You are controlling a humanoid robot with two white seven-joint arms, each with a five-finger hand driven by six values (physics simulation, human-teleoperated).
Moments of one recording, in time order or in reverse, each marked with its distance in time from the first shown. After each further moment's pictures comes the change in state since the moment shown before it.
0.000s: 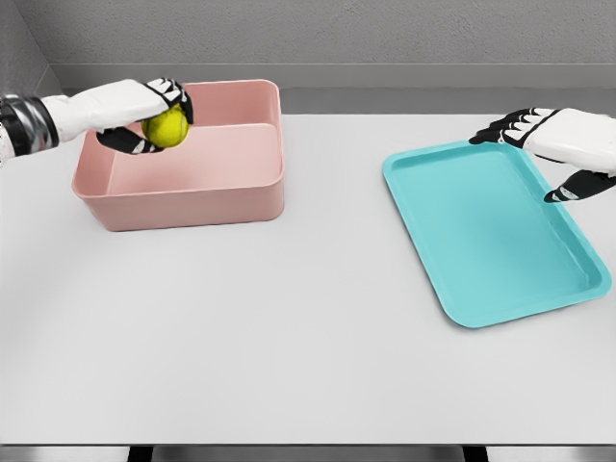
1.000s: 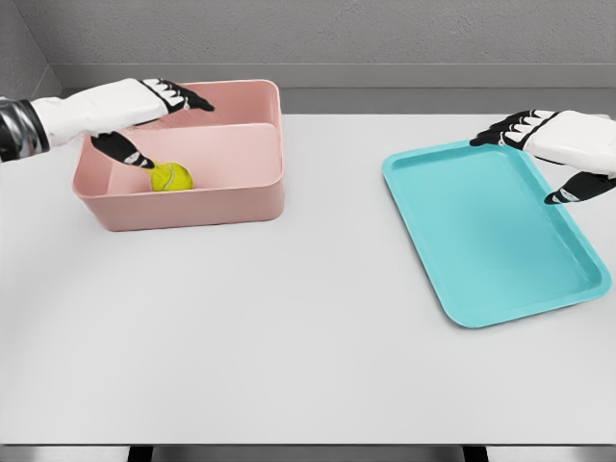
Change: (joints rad) left arm 0.060 0.101 0.020 -0.202 0.082 -0.001 -0.002; right arm 0.006 -0.002 -0.001 0.001 0.001 0.000 0.000
